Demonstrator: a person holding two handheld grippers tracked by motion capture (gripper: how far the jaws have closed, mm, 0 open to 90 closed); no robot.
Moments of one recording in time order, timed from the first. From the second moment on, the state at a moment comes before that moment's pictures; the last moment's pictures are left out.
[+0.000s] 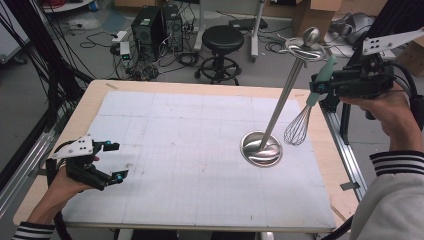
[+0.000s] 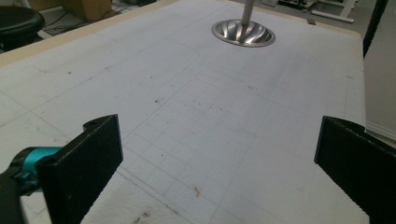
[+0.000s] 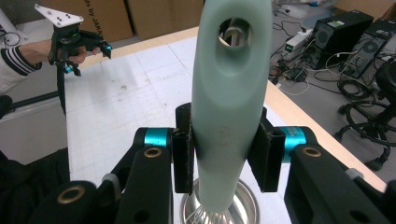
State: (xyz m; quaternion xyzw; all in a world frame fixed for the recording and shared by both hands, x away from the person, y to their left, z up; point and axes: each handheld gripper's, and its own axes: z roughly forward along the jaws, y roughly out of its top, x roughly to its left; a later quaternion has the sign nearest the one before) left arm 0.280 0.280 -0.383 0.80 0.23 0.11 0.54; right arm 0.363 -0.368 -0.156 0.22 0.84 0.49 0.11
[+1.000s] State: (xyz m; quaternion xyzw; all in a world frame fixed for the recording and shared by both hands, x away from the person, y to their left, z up) left arm 0.280 0.281 -0.383 0.80 0.24 0.12 0.54; right arm 0.345 -0.373 -0.173 0.27 0.81 0.50 0.16
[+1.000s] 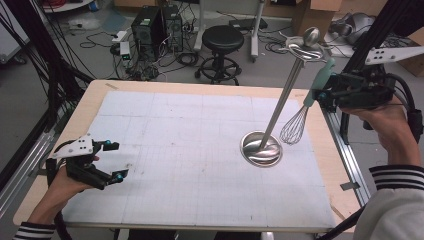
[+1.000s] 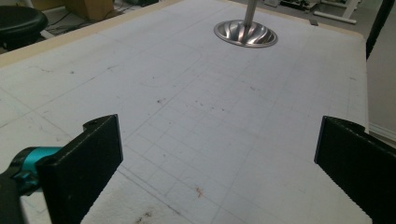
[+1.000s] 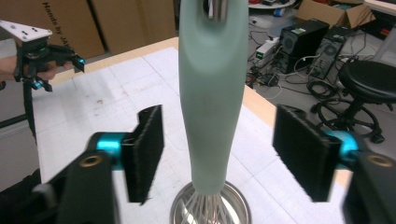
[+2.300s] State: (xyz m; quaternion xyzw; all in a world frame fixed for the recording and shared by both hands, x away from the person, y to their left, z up) left arm 0.258 0.288 -0.379 0.79 0.23 0.14 0.55; right arm 0.237 -0.377 -0.274 0.25 0.78 0.54 0.20
